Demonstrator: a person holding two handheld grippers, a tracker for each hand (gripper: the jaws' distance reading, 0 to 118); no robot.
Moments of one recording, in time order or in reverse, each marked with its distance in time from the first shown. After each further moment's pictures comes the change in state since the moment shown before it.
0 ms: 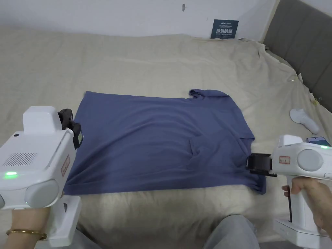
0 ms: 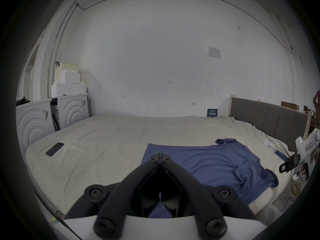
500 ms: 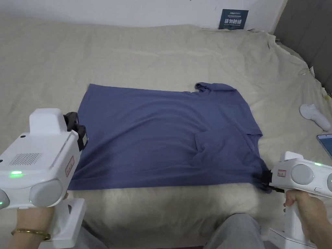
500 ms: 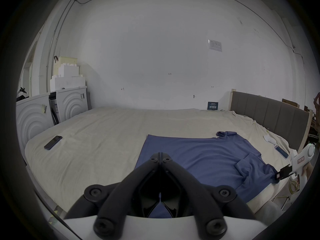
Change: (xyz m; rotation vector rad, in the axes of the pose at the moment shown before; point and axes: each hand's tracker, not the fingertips) left arm 0.001 -0.016 -0.013 -0.070 0.001 0.012; right arm 0.011 -0.023 -0.059 -0.035 -0.078 -0.088
